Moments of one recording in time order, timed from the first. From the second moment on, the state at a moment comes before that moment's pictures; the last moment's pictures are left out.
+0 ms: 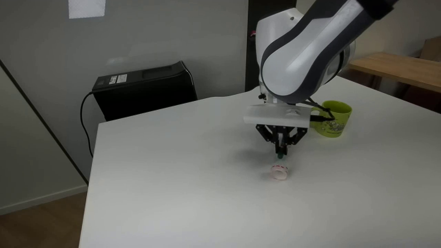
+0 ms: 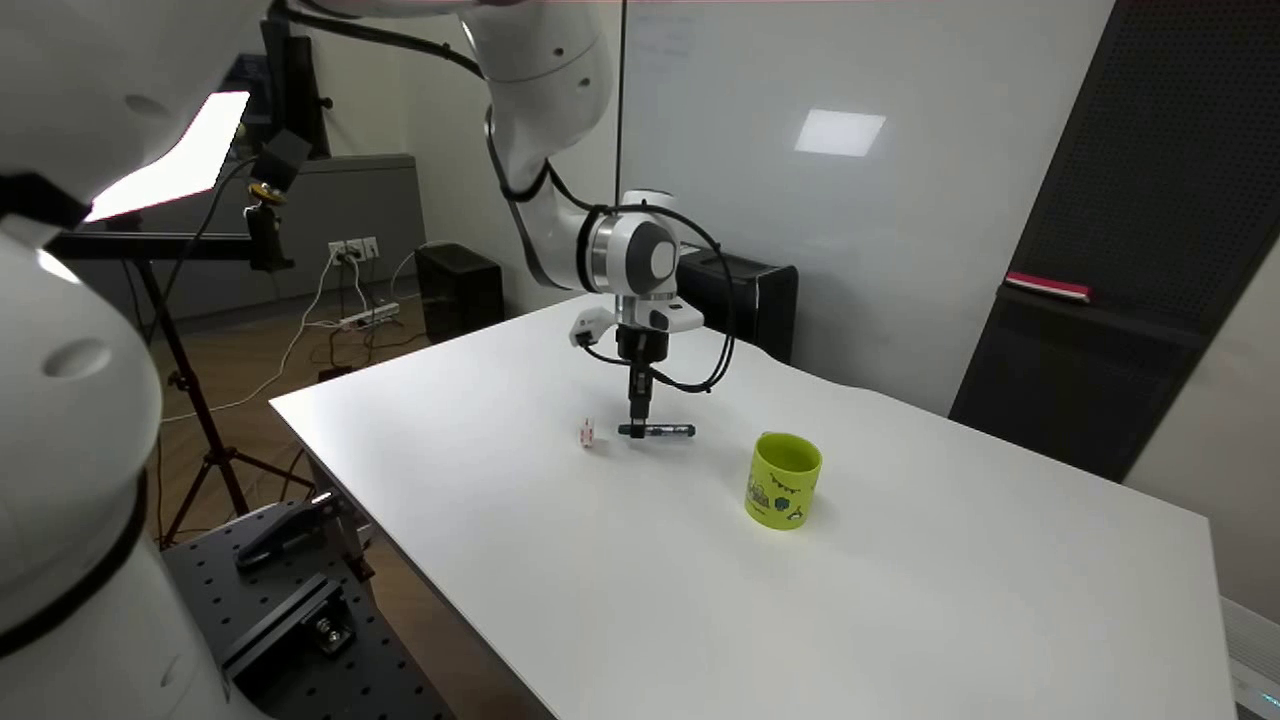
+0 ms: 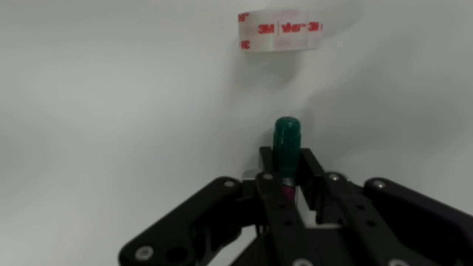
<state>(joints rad) 0.33 0.78 -0.08 -1.79 -0.04 2.42 1.16</state>
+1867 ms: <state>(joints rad) 0.19 0.44 -0.12 -2.04 -0.01 2.37 1.20</state>
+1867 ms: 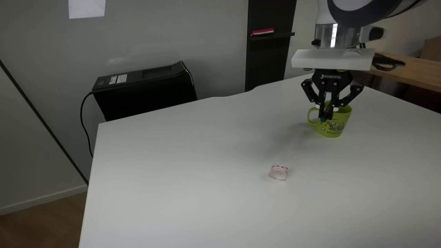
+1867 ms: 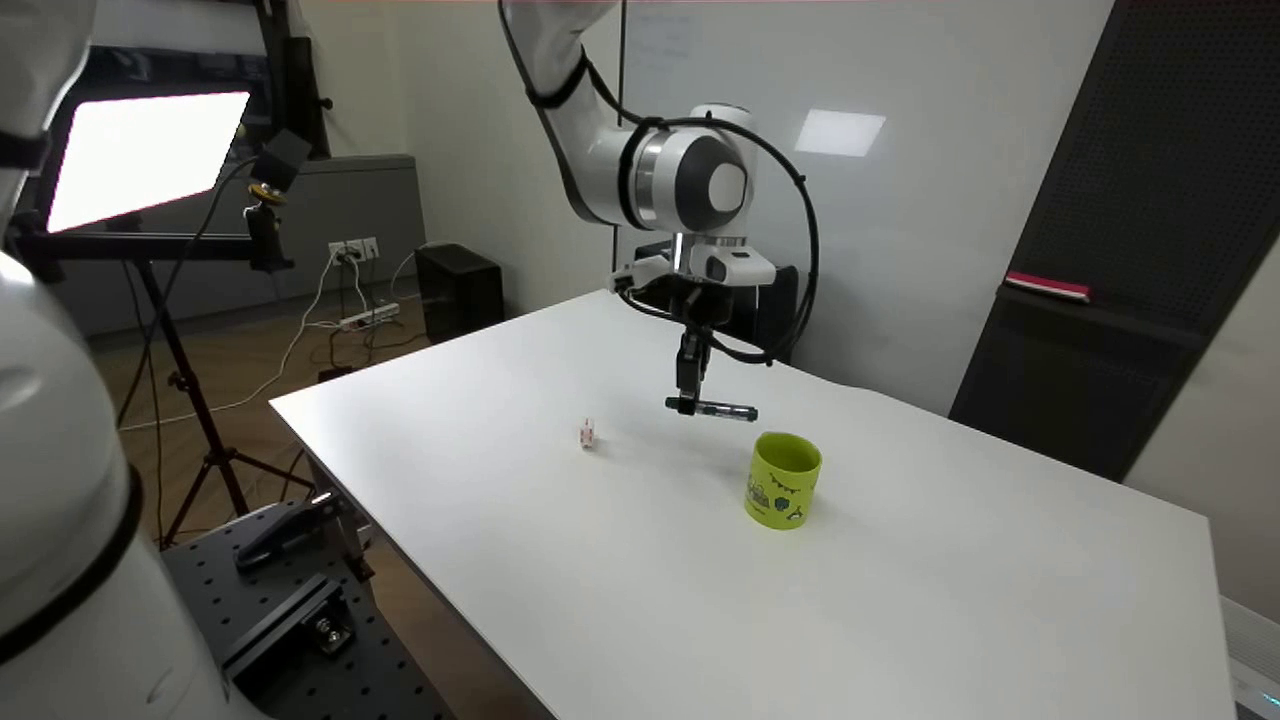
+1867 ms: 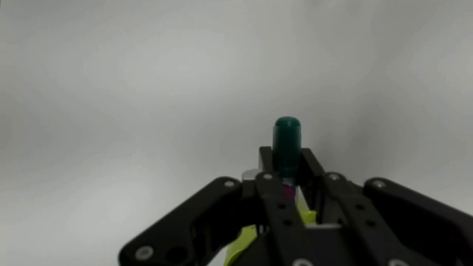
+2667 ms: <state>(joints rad) 0.01 0.41 0.01 -2.07 0.45 2.46 0.86</state>
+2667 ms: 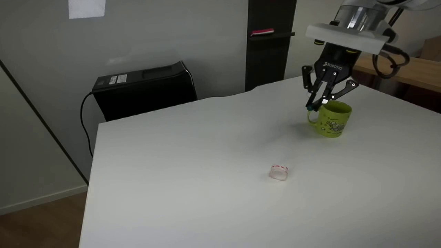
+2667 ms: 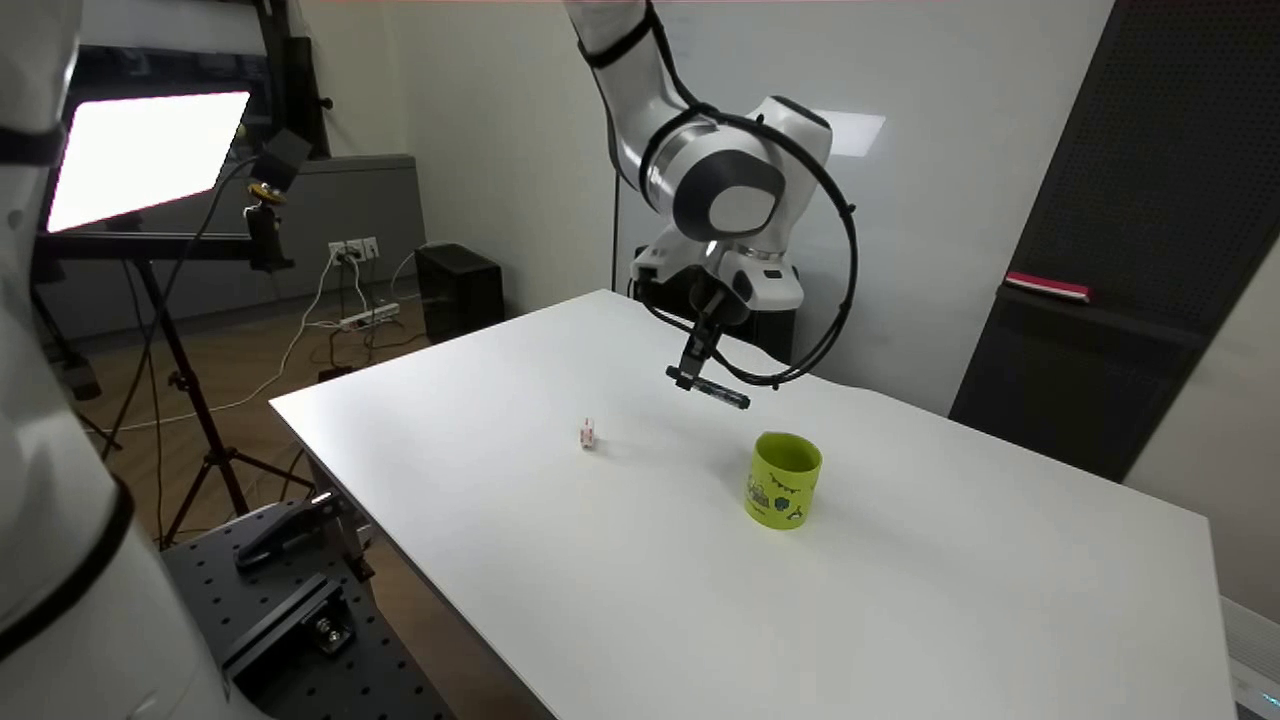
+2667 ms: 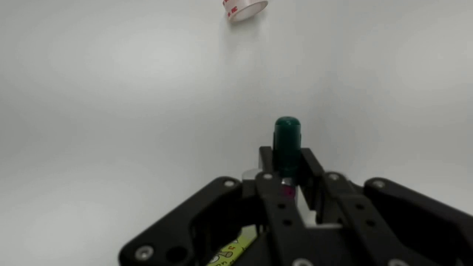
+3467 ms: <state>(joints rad) -0.13 0.38 -0.01 -2.08 0.76 2.37 0.62</state>
